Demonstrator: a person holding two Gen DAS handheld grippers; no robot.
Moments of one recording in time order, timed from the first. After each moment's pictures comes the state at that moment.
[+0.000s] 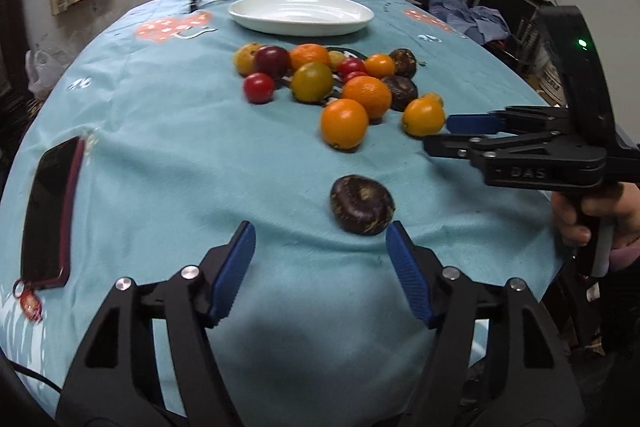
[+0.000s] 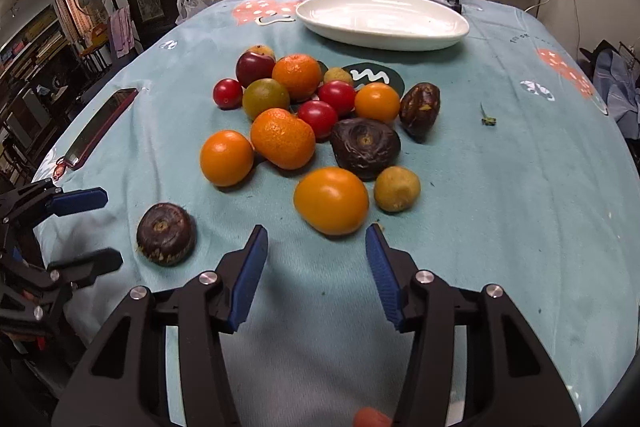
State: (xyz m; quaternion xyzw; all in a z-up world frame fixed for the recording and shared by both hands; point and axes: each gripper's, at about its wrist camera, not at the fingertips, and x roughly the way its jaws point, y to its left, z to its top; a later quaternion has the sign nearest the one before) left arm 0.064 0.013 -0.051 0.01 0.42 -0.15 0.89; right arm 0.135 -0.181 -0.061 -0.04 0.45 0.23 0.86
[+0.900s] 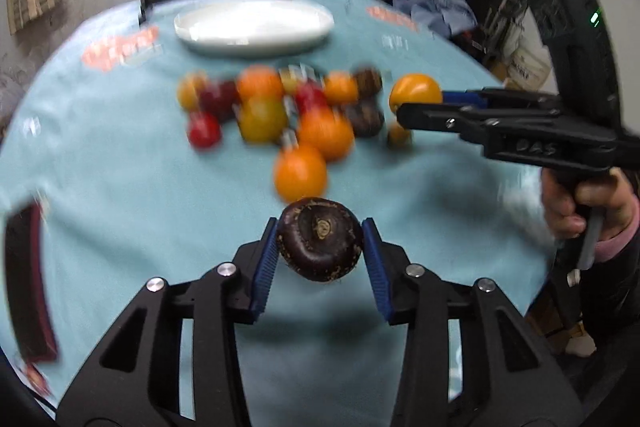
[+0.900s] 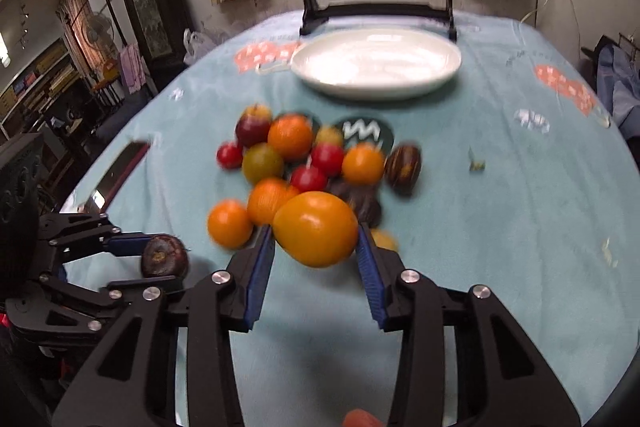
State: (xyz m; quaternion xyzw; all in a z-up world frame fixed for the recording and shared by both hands) left arm 0.121 -0.007 -0.029 0.02 0.42 -0.21 0.88; right arm 0.171 -0.201 -0.014 0.00 0.39 0.24 0.89
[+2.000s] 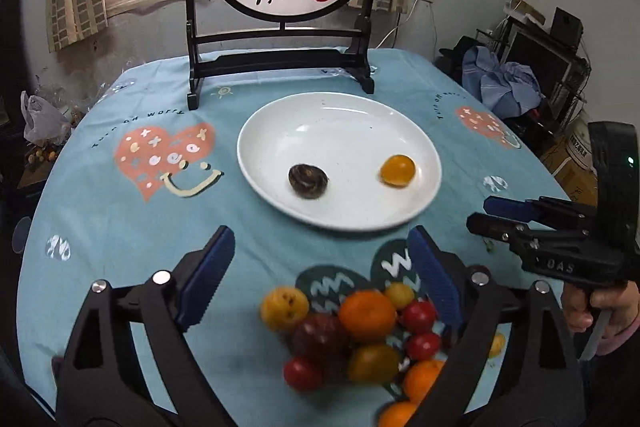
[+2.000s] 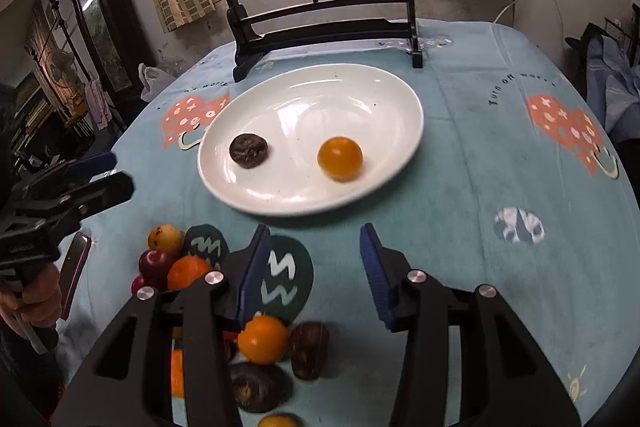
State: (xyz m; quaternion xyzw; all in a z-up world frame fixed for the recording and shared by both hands) left arm 0.264 0.010 0.024 -0.01 0.37 -0.12 0.92; right arm 0.286 -0.232 -0.014 0.06 0.41 0.20 0.89
